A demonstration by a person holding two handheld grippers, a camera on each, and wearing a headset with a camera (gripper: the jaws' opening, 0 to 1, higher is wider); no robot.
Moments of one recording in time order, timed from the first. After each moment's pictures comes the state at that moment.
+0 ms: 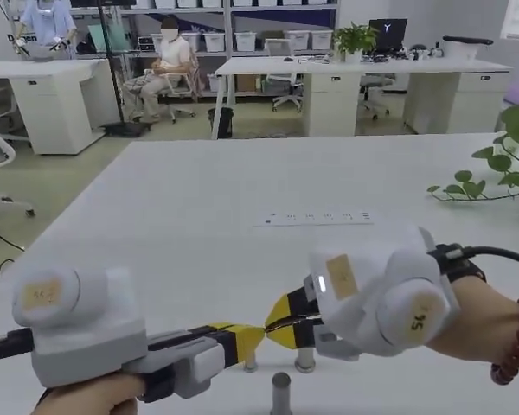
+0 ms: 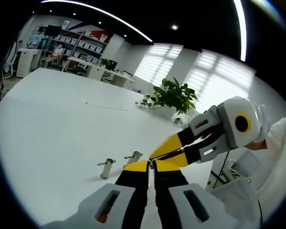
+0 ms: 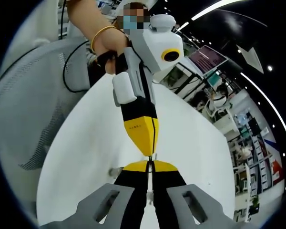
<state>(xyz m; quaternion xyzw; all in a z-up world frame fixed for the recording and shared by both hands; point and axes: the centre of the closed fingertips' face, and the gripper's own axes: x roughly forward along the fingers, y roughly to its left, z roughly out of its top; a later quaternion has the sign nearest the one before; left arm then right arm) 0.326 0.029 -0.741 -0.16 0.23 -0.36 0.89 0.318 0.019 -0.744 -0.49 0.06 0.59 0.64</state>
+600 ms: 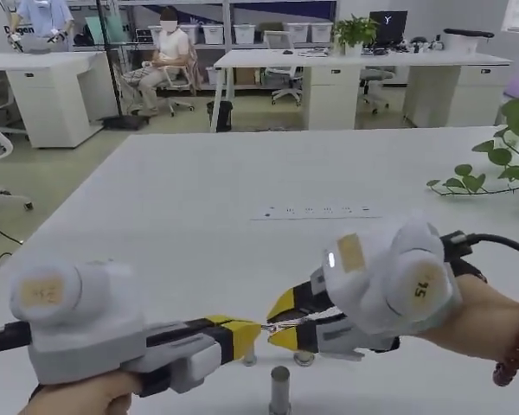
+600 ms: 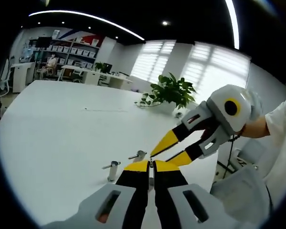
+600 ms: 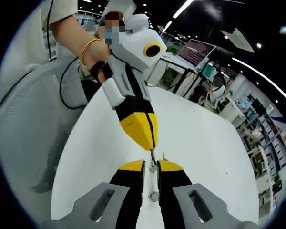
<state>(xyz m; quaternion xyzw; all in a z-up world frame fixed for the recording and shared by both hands) 0.328 0.031 -0.740 -0.12 0.22 -0.36 0.90 0.318 0.014 -0.752 -0.37 0.12 0.62 0.69</state>
